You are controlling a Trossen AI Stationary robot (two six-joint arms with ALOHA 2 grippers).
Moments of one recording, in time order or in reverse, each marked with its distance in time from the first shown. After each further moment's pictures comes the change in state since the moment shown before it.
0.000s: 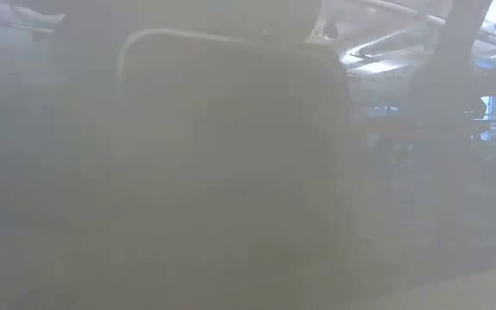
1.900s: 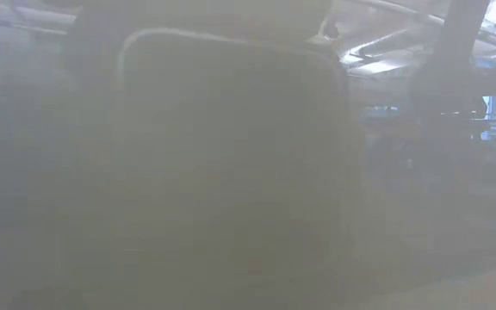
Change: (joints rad) left arm -0.015 -0.070 -0.087 0.785 0.160 0.479; right arm -0.203 -0.010 -0.451 1.214 -0.389 -0.204
